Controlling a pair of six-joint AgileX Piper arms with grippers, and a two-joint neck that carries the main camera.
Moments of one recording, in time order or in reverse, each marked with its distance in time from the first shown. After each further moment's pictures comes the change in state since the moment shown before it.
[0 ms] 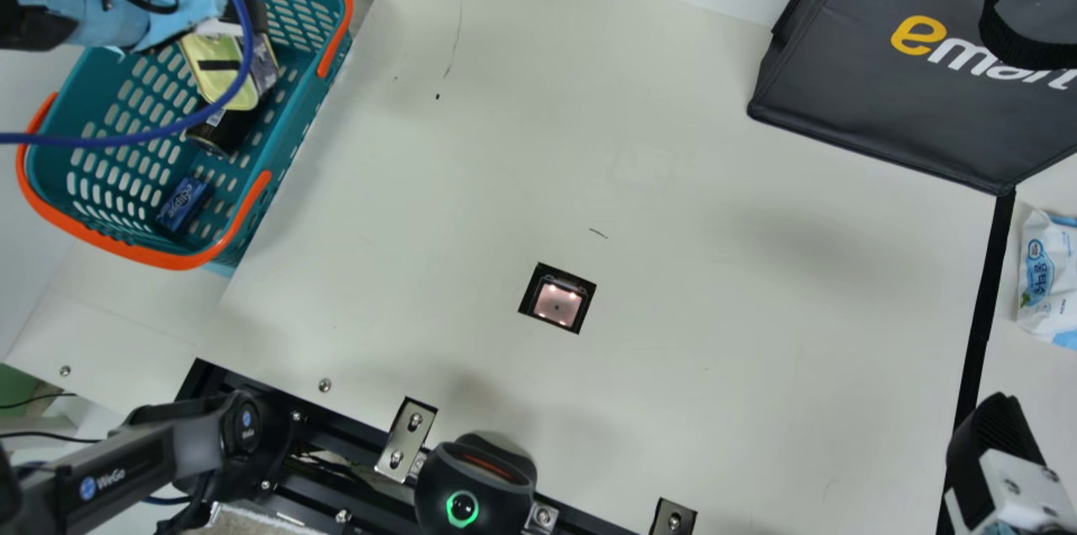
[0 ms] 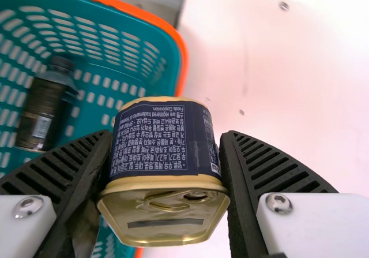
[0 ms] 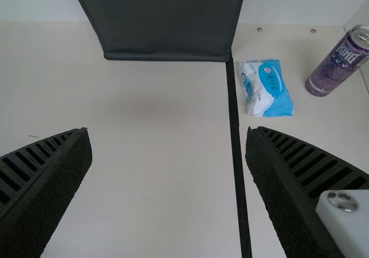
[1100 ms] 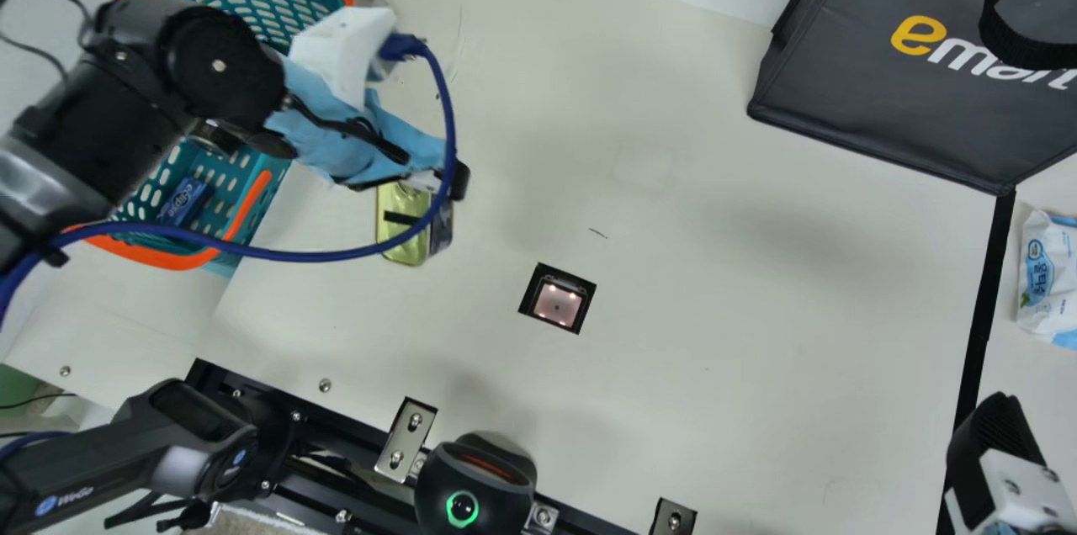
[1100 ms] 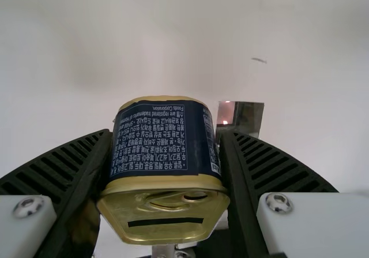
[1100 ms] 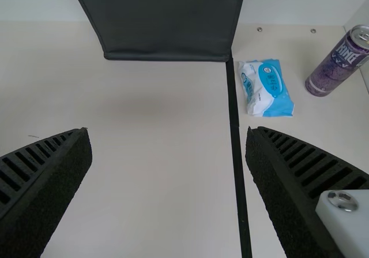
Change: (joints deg) left arm -38.0 1.4 6.2 4.9 6.9 -29.8; right arm 0.0 0.0 0.0 0.0 0.0 0.0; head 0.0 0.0
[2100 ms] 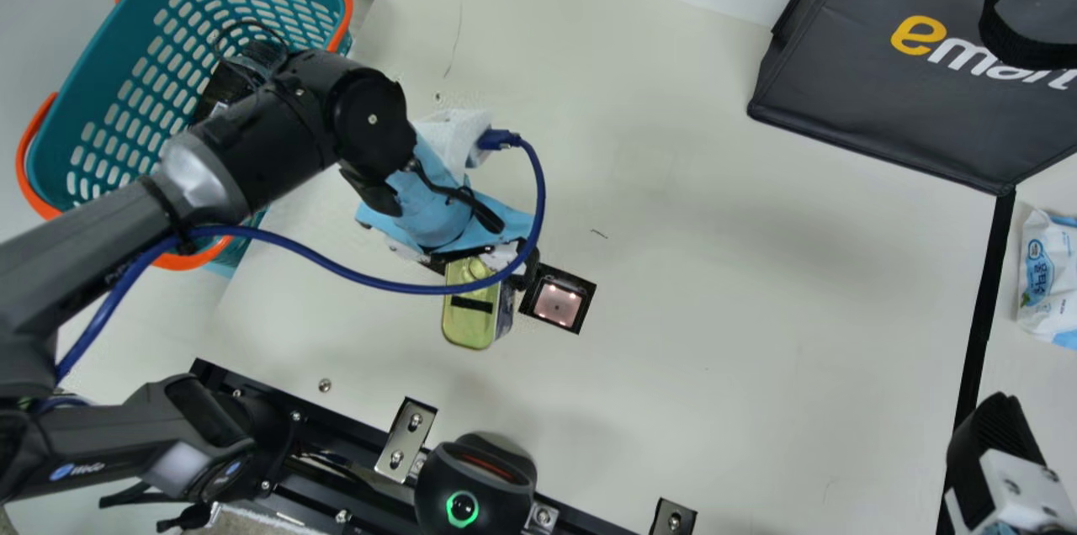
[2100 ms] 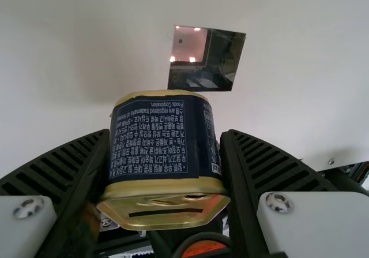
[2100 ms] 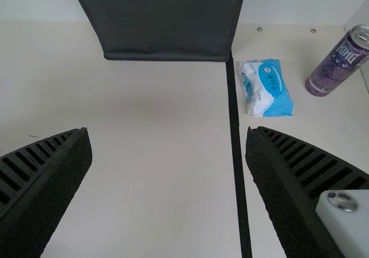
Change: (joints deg) left arm -12.0 8.8 2.8 -6.6 0.0 -9.1; right arm 0.0 0.0 0.0 0.0 0.0 0.0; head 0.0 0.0
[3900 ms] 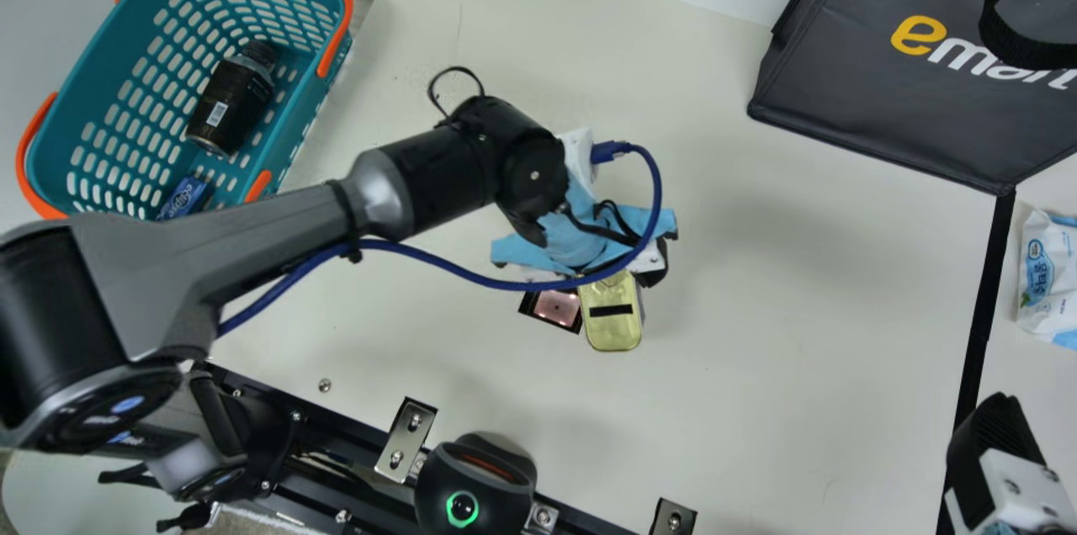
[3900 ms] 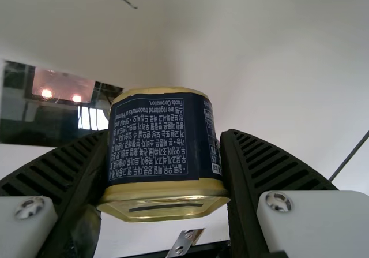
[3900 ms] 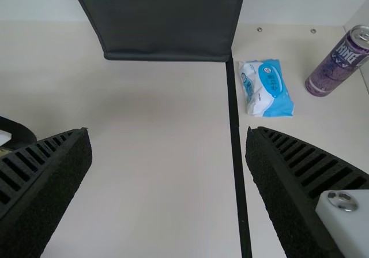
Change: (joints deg) left arm -14.9 15.4 -11.8 0.0 -16.1 -27.5; right arm 0.0 0.0 0.0 0.0 0.0 0.0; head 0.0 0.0
